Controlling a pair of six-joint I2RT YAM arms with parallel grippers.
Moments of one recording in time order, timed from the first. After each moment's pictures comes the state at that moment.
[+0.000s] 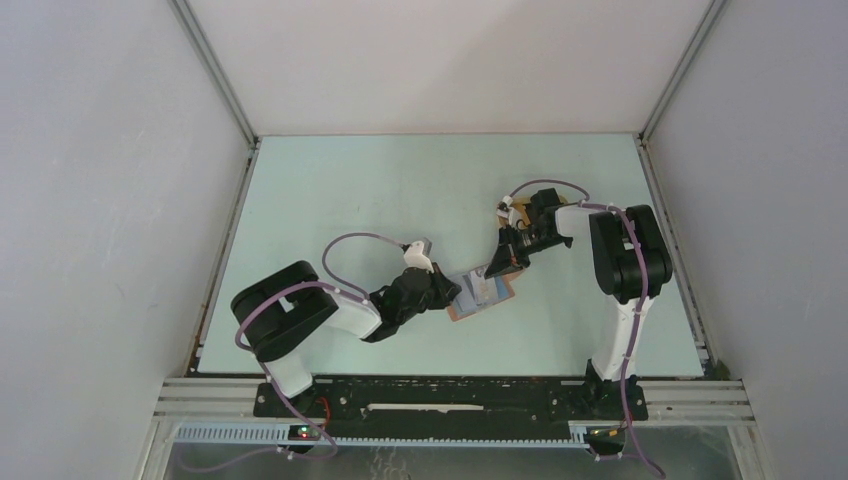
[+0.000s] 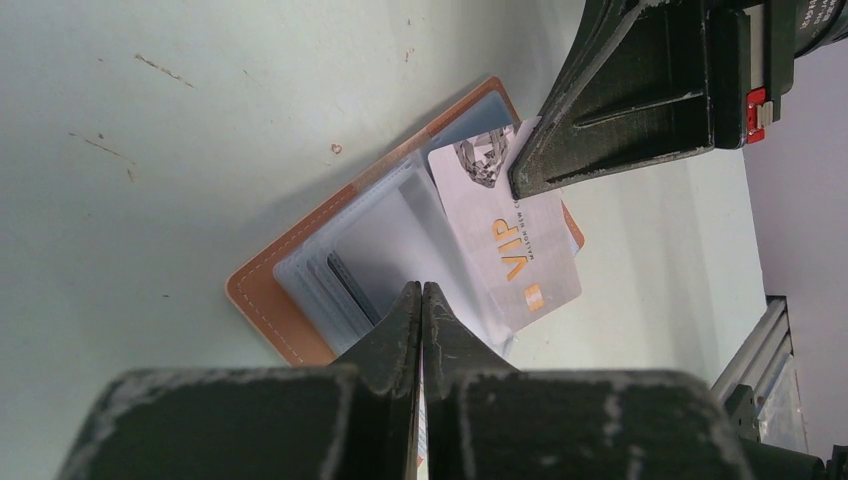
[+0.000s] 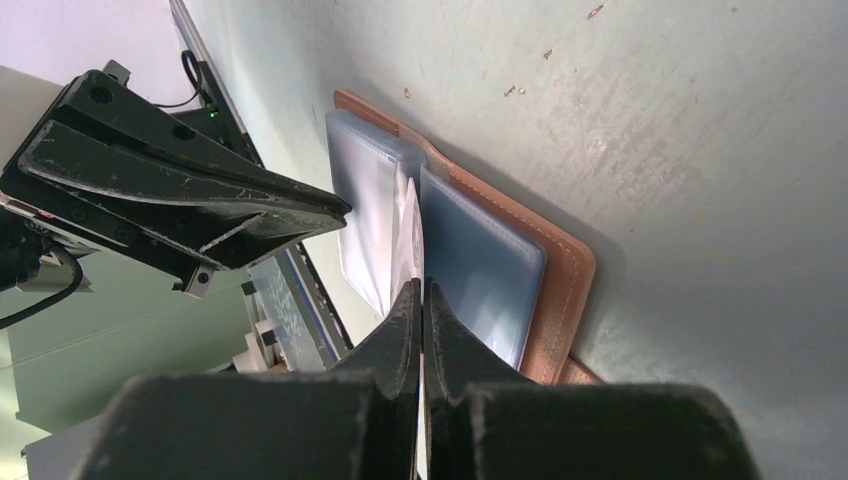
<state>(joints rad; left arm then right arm) -0.93 1.71 0.51 0.74 -0.20 -0.89 0.20 2.00 1.13 -0.51 -1.01 0.00</state>
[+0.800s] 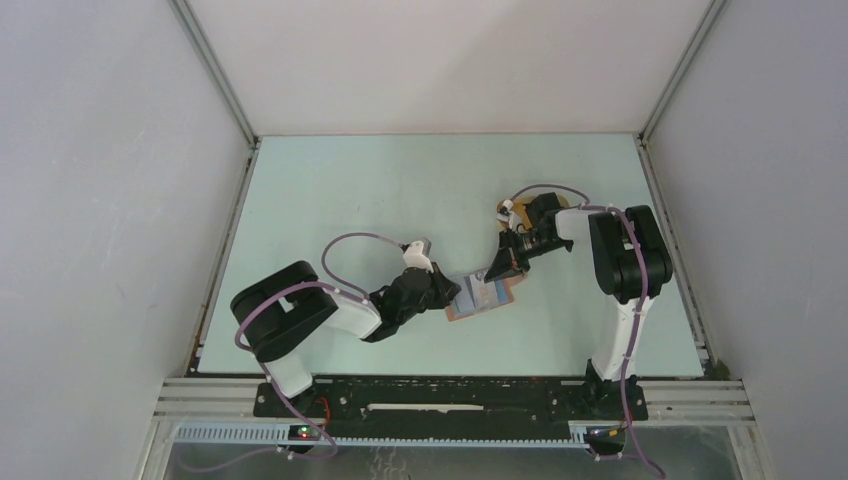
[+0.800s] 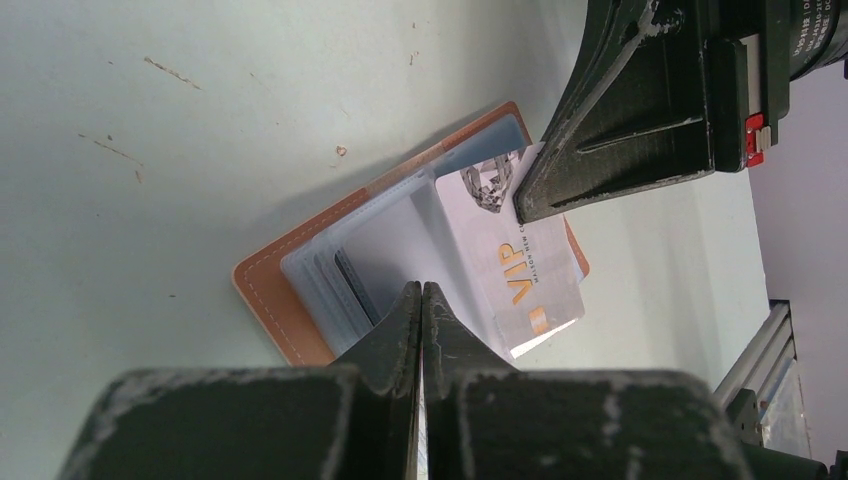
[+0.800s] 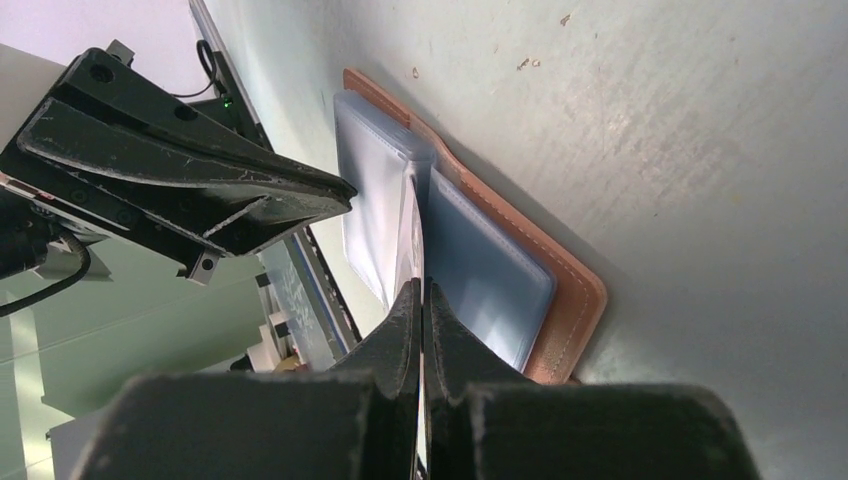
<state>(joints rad) -0.93 1.71 0.51 0.74 -0.21 -0.89 0.20 2.00 1.10 -0.50 -1.03 0.00</state>
